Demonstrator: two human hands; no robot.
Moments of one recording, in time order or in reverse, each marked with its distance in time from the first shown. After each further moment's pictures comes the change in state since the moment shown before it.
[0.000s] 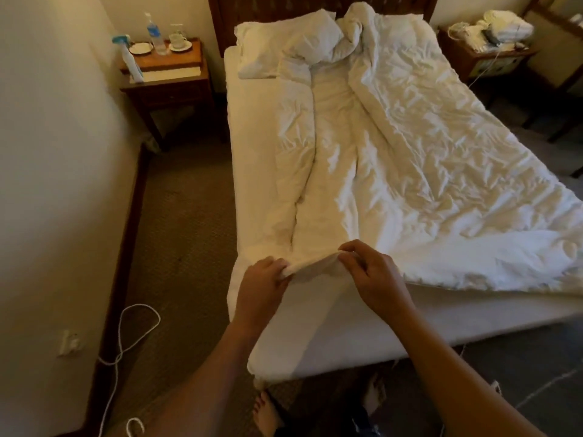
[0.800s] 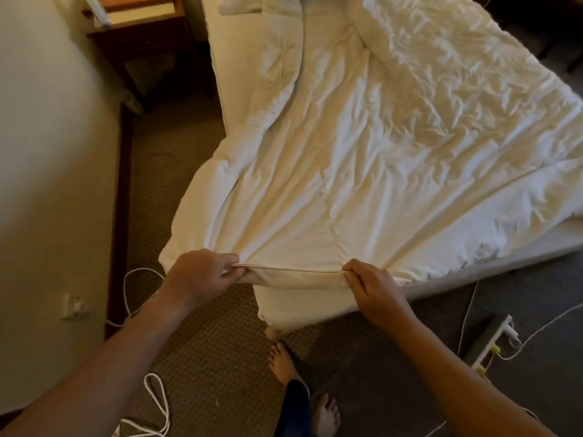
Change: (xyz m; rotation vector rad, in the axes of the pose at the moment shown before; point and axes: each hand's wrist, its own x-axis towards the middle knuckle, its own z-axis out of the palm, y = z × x) left_hand -0.095 -0.113 -0.035 0.345 -0.249 0.200; right_hand -0.125 0.089 0.116 -0.133 -0.183 0.092
